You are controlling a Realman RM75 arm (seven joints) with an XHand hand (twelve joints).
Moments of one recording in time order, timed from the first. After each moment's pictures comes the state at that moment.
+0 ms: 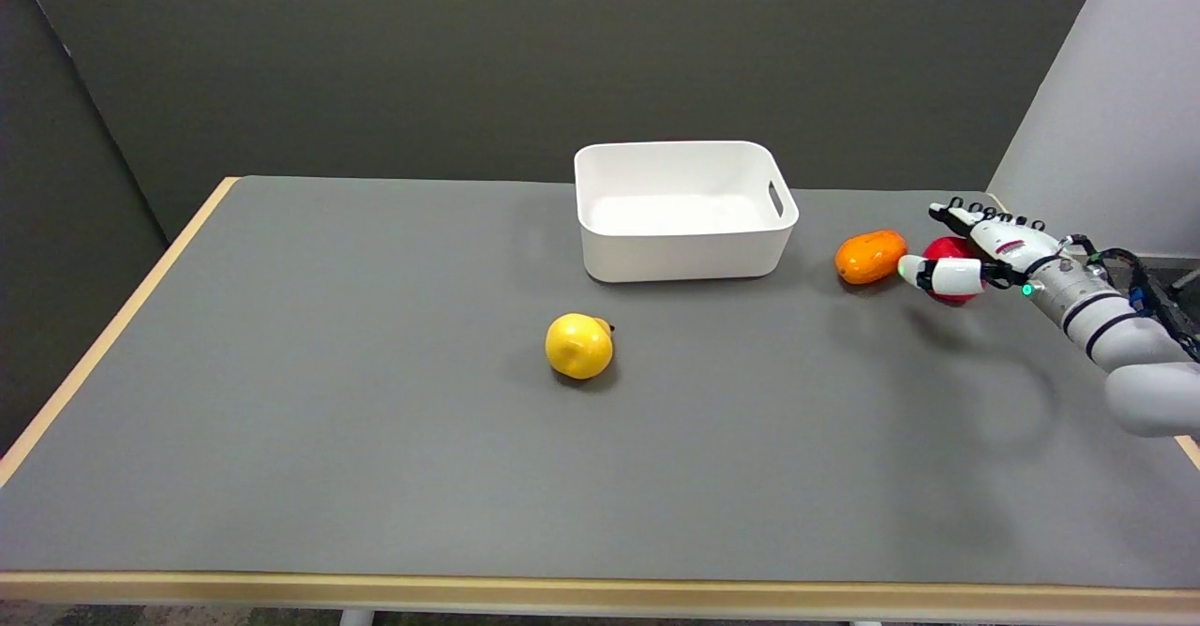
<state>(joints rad) 0.58 -0.42 0.12 -0.81 -1.43 0.65 0.28</state>
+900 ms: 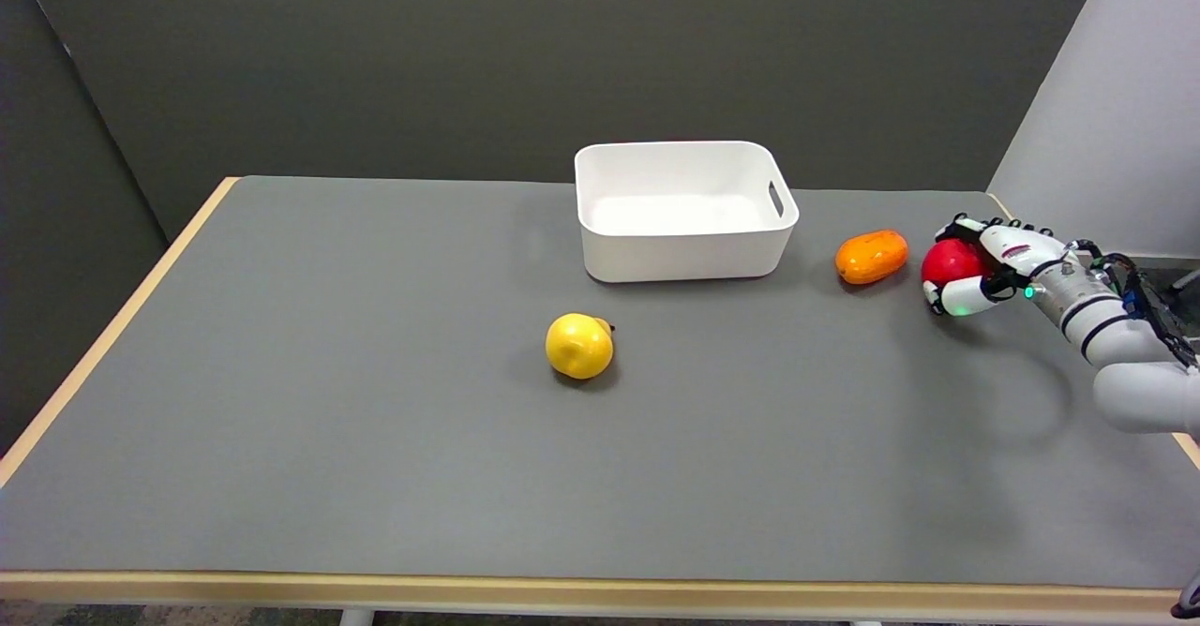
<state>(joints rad) 0.59 -0.49 0.11 -0.68 -1.39 0.62 0.28</state>
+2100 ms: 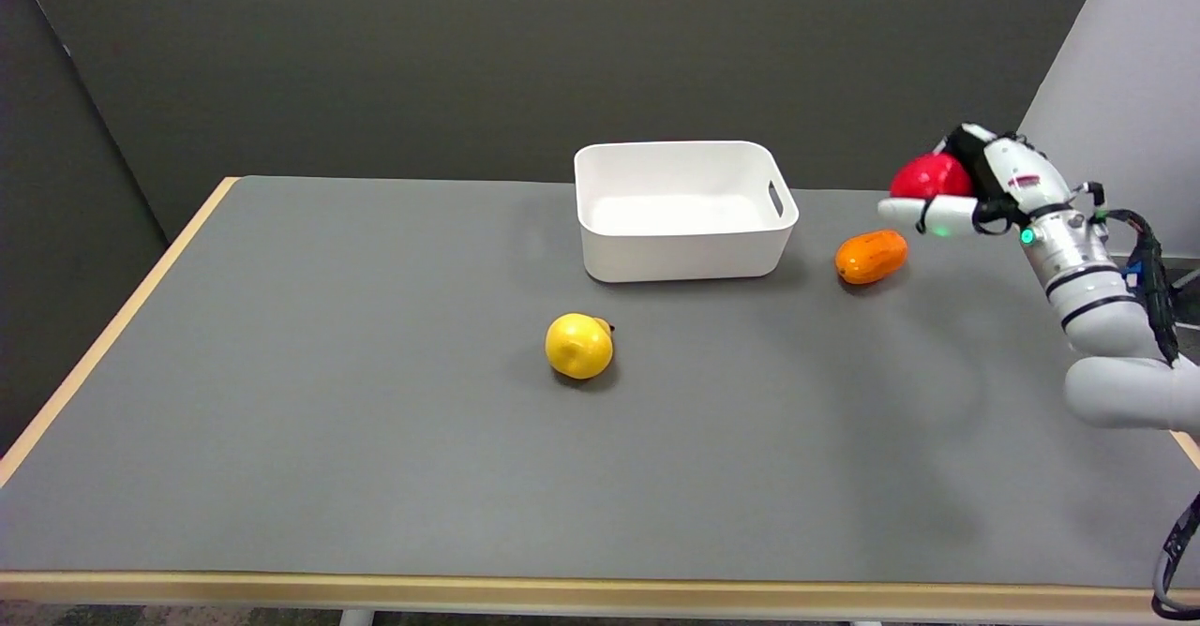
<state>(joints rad) 0.60 -0.45 0.14 -0.89 -1.34 1.01 0.39</state>
